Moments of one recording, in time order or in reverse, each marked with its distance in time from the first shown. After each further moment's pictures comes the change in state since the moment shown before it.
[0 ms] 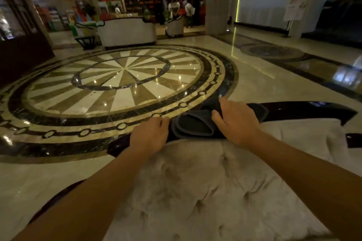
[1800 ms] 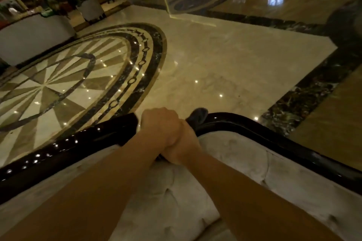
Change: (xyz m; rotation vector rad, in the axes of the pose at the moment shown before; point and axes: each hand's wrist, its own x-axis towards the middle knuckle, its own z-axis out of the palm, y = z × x) left_hand 0.075 0.516 0.419 0.492 -0.288 0.294; right_hand -0.133 0.468 0.021 0.296 -0.300 0.283
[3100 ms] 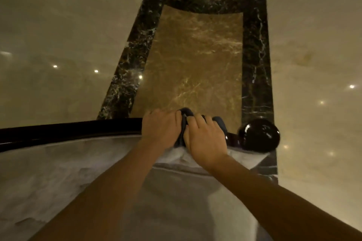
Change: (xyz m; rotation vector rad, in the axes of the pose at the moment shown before) left_hand -0.234 0.459 0.182 0.141 -0.124 1.213; right_hand -0.514 0.246 -0.139 -0.367 0.203 1.072
